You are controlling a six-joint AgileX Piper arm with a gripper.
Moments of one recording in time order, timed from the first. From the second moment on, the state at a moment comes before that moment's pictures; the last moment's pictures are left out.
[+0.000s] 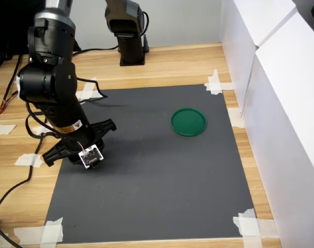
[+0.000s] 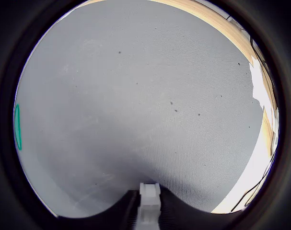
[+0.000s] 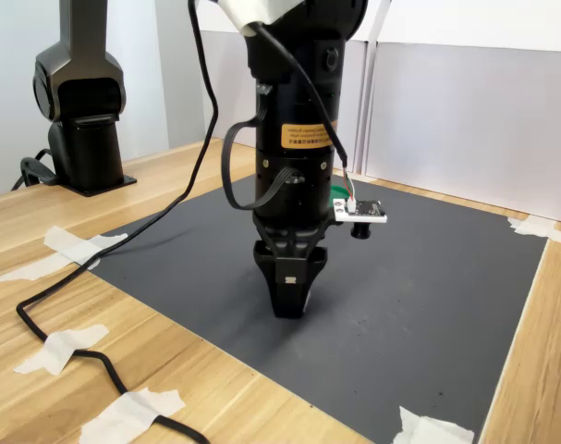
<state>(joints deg) -7.9 114.9 -82.4 -1.3 51.5 -43.4</state>
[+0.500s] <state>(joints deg) -6.3 102.7 -82.4 0.0 55.2 -45.5</state>
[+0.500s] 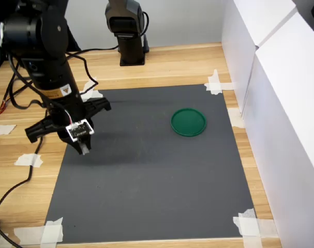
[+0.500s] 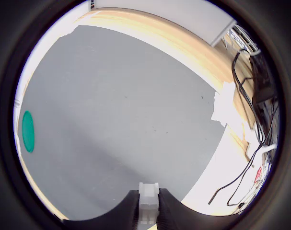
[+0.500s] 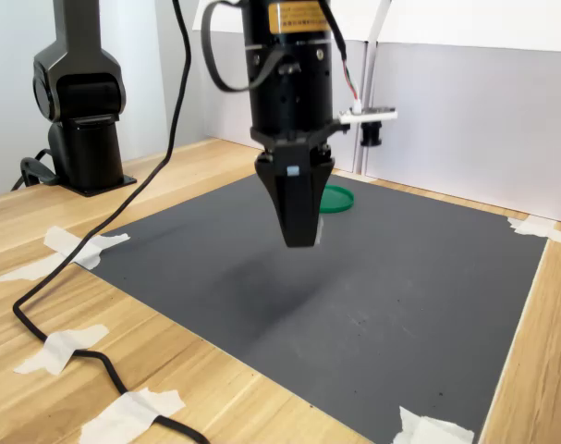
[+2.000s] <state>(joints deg) 30.0 93.3 -64.4 -1.3 50.0 -39.2</state>
